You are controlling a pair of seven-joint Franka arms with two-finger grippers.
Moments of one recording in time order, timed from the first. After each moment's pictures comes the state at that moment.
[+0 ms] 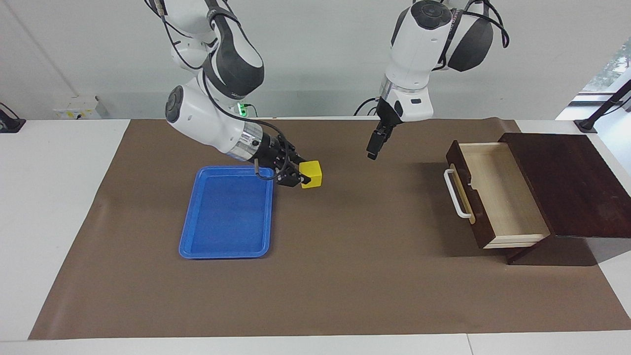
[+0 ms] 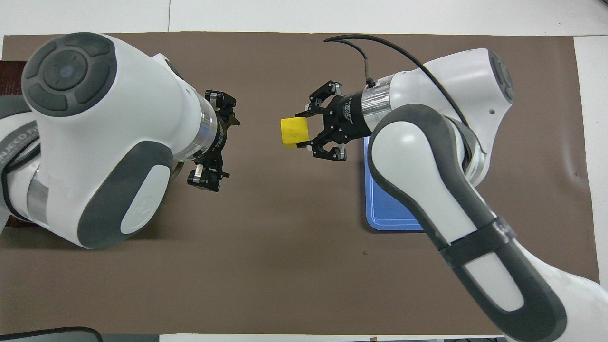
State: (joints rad) left arm -0.41 0.14 -0.14 -1.53 -0.07 1.75 -1.89; right arm 0.38 0.30 0.04 -1.64 0.83 2.14 1.53
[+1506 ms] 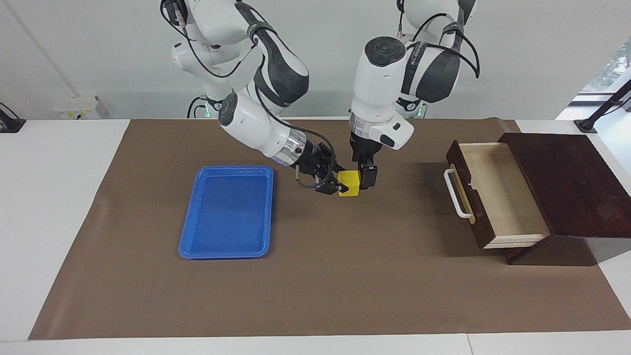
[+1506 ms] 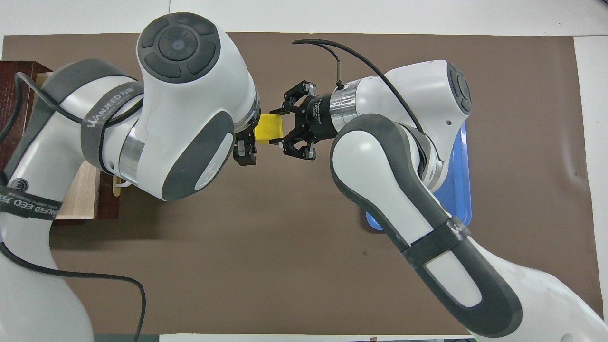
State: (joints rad) left arm -0.51 0.34 -0.10 -1.35 0.06 1.75 -2.18; right arm 0.44 0.36 0.03 -1.60 0.87 2.22 1.59
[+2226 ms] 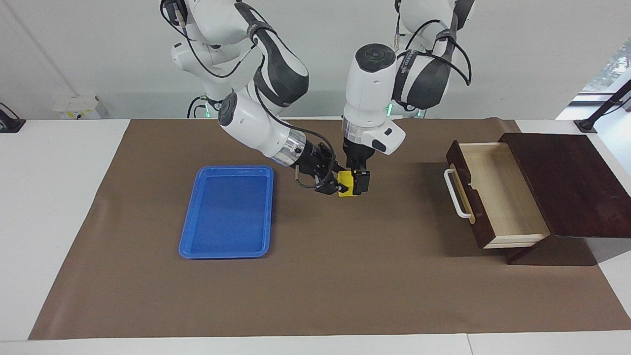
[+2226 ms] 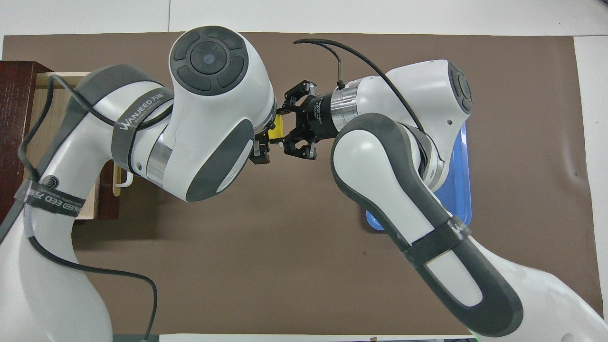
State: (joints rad) left arm -0.52 0.37 -0.10 -1.36 0.08 1.81 -2.20; right arm 0.44 0.36 0.03 -1.60 0.87 2.22 1.59
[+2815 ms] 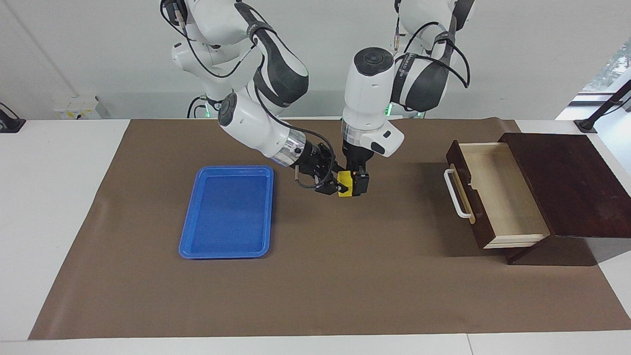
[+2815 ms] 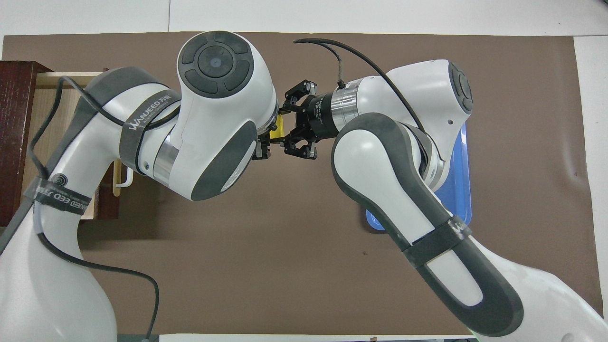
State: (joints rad) left arm -0.52 0.37 -0.11 -1.37 0.08 1.82 -2.20; right arm 0.43 0.36 0.03 -1.60 0.87 2.22 1.59
